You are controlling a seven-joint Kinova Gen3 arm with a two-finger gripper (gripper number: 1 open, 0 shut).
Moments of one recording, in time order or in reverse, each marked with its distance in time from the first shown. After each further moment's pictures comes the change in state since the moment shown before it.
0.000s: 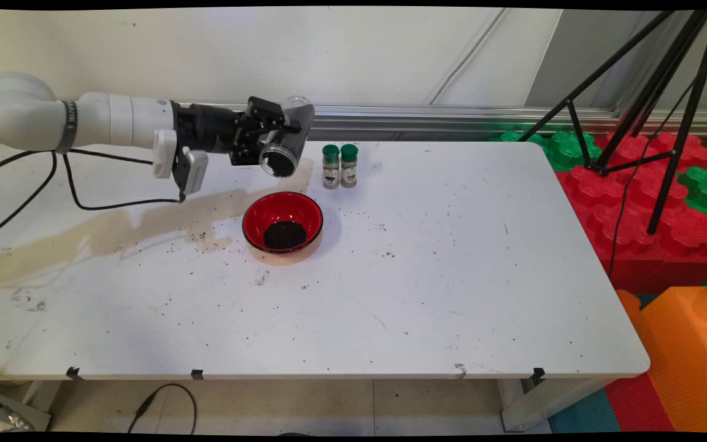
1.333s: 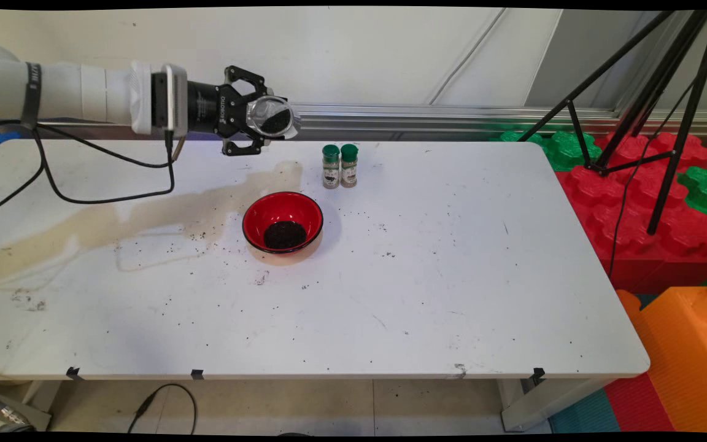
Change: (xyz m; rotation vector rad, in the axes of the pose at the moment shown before) arm -0.017 -0.029 -0.030 0.005 0.034 -0.776
